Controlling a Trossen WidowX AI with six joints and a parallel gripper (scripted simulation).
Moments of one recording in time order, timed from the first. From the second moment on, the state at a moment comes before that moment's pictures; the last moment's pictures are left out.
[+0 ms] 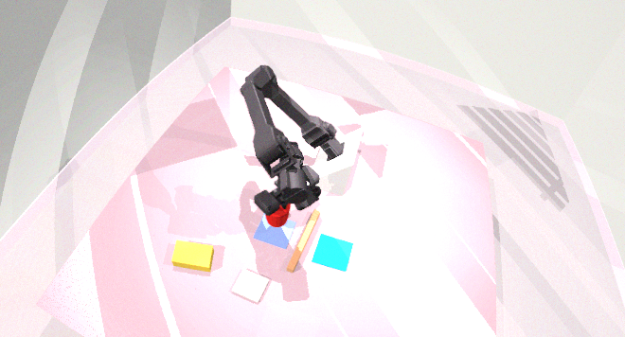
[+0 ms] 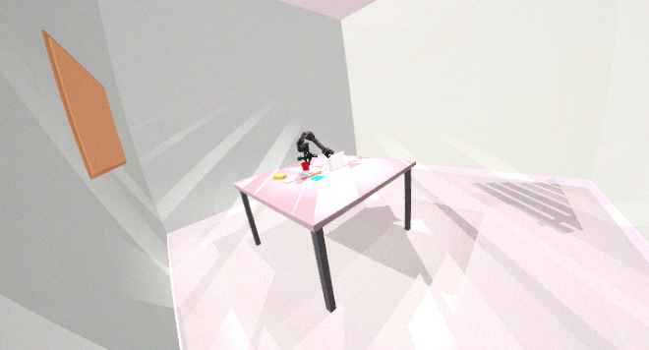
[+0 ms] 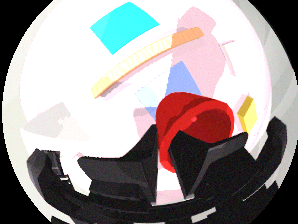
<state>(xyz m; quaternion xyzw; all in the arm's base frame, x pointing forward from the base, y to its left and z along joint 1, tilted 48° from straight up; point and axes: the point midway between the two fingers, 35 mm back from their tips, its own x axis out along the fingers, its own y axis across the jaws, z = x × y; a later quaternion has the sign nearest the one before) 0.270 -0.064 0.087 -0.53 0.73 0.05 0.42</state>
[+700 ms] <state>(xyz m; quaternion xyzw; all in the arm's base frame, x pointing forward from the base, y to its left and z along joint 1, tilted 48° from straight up) 0.271 -0.062 0.085 -0.53 0.73 0.05 0.42</state>
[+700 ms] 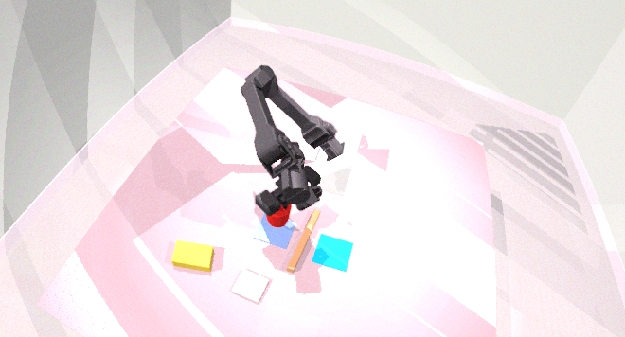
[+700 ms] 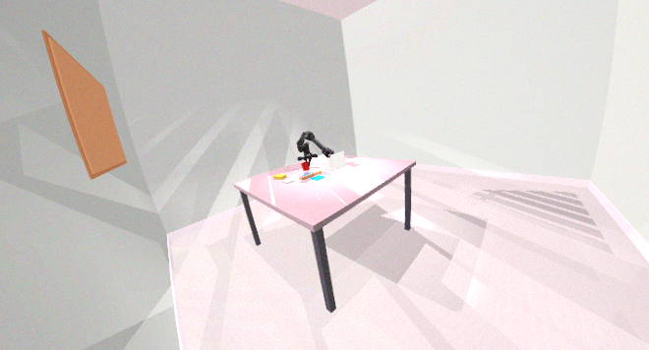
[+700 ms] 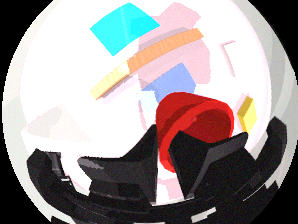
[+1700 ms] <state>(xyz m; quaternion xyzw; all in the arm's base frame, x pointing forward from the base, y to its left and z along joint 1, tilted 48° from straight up) 0.284 -0.015 0.035 -0.53 0.73 0.05 0.43</state>
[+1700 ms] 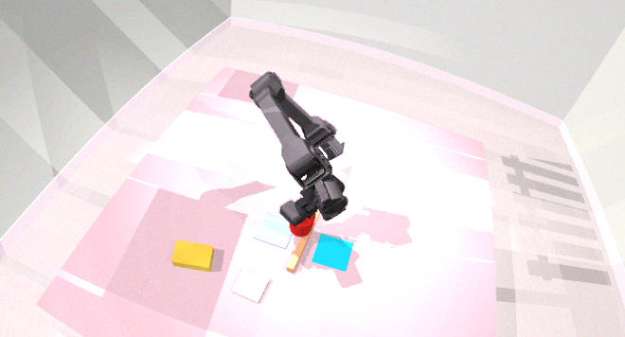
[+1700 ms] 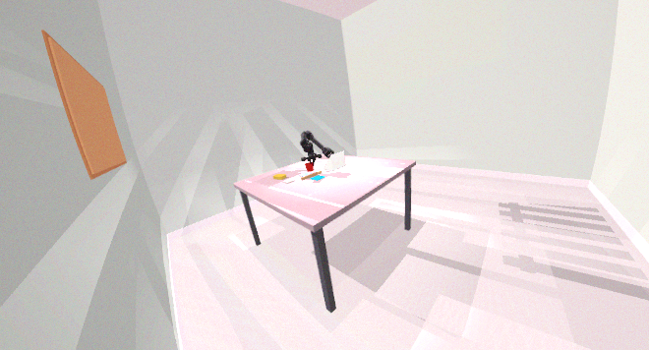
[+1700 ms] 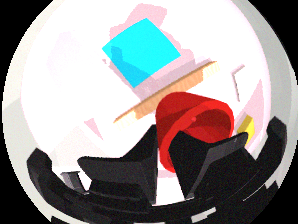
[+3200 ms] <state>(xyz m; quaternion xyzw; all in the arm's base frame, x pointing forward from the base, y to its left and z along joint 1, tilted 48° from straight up) 0.305 0.053 -0.034 -0.53 0.73 0.05 0.43</state>
